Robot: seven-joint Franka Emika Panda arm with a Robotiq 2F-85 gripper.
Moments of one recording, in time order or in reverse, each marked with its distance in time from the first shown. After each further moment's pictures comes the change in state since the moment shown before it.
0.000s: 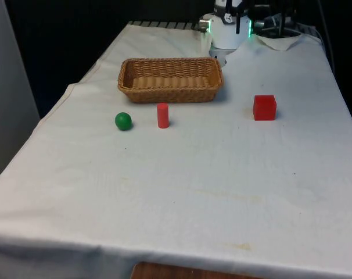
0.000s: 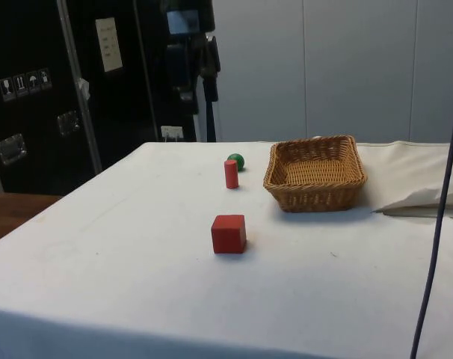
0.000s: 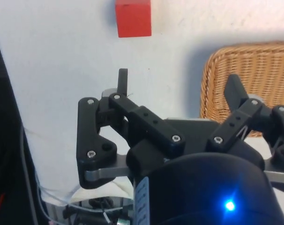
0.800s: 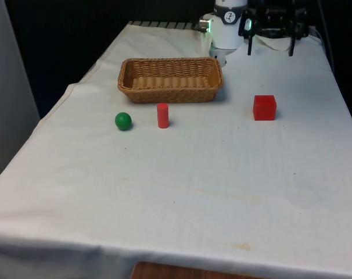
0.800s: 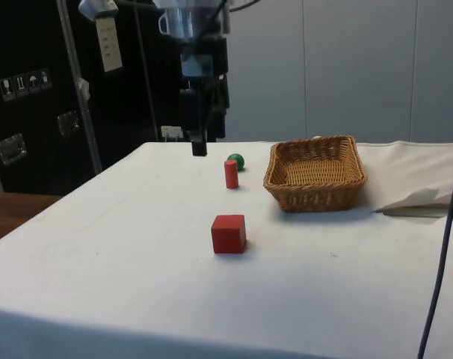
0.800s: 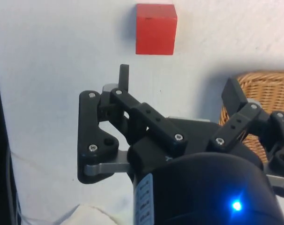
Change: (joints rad) arm 0.001 0.022 0.073 -0.167 -0.021 0.256 0.083
